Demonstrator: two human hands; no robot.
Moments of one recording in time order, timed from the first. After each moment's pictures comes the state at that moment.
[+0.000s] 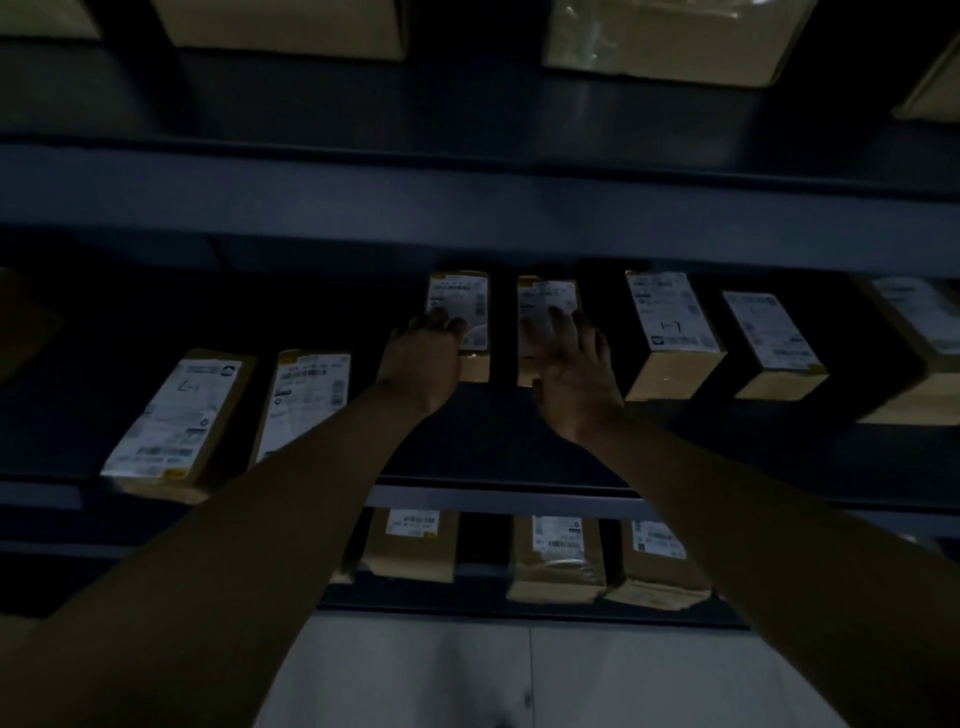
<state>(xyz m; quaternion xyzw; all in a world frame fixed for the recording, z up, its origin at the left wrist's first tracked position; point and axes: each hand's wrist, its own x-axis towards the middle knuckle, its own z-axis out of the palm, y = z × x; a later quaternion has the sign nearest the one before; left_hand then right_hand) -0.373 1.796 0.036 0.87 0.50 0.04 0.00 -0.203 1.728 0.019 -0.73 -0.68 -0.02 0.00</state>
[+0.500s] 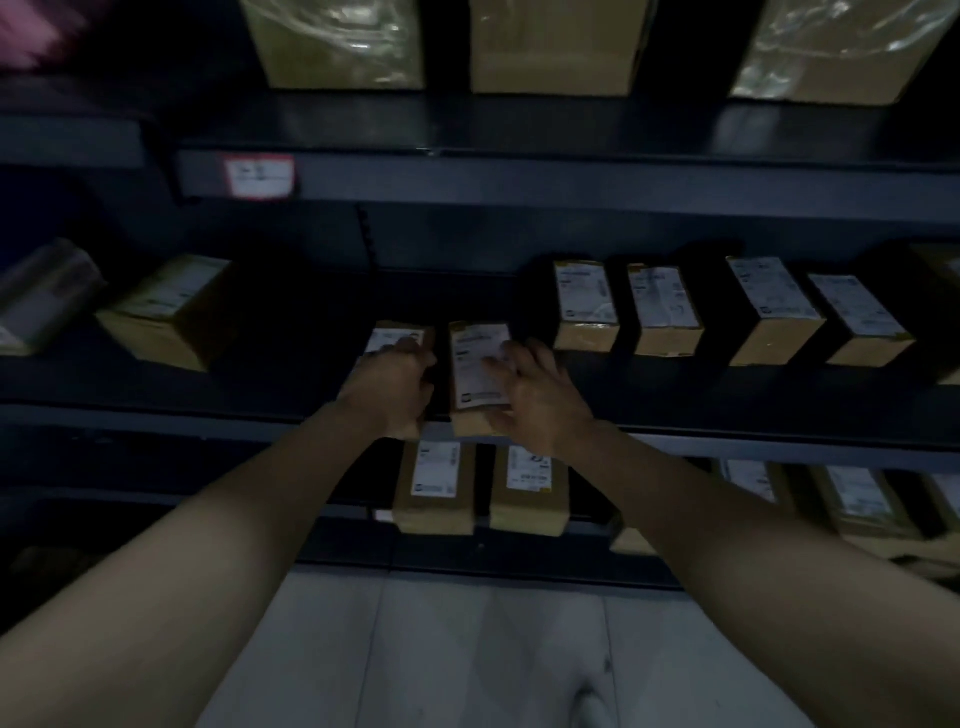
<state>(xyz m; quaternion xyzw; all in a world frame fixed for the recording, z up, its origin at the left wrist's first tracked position) -0.609 1.751 0.064 0.86 0.50 0.02 0.11 -0.421 1.688 0.045 -0.66 -0.75 0.09 0.04</state>
